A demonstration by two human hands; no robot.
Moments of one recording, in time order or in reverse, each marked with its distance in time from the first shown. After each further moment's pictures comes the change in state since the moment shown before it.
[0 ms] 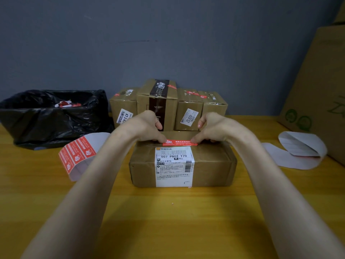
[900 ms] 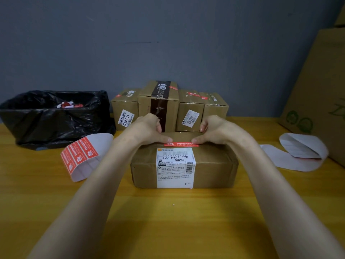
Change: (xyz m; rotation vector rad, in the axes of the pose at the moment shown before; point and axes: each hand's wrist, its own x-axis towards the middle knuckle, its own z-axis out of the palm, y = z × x) left_hand 0.004 -0.003 0.007 0.090 0.082 0.017; right_hand -0.001 -0.001 0.002 -0.126 0.029 0.037
